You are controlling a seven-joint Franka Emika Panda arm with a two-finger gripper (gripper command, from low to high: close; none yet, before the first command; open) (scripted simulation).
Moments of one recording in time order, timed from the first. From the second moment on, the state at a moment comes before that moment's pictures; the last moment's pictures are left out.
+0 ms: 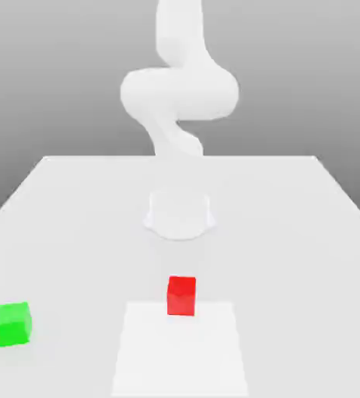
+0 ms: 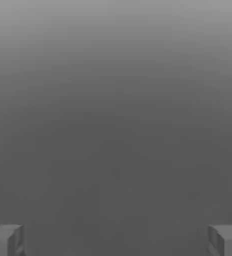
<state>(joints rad) 0.00 -0.74 0.02 -2.37 -0.01 2.35 0.81</state>
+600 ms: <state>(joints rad) -0.03 -0.15 0.05 -2.97 0.01 2.85 0.87</state>
